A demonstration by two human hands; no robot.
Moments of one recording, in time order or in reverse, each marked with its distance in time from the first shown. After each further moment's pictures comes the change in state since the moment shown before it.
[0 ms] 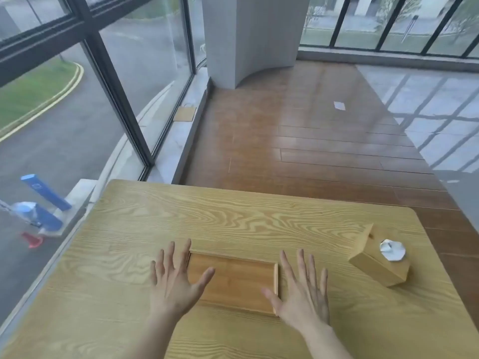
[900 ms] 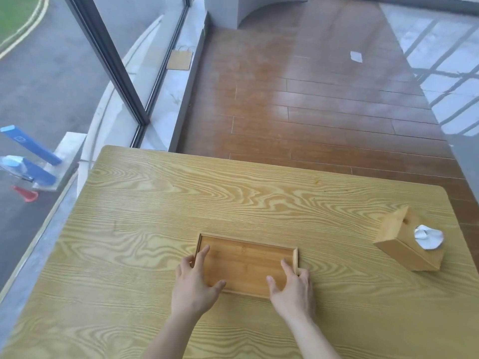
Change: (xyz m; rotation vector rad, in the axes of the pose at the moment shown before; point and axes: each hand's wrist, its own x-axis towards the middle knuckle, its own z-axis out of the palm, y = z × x) left_hand 0.017 -0.044 0.036 -0.189 -0.285 -0.120; right_hand 0.011 -0.076 0.049 0.342 -0.258 0.434
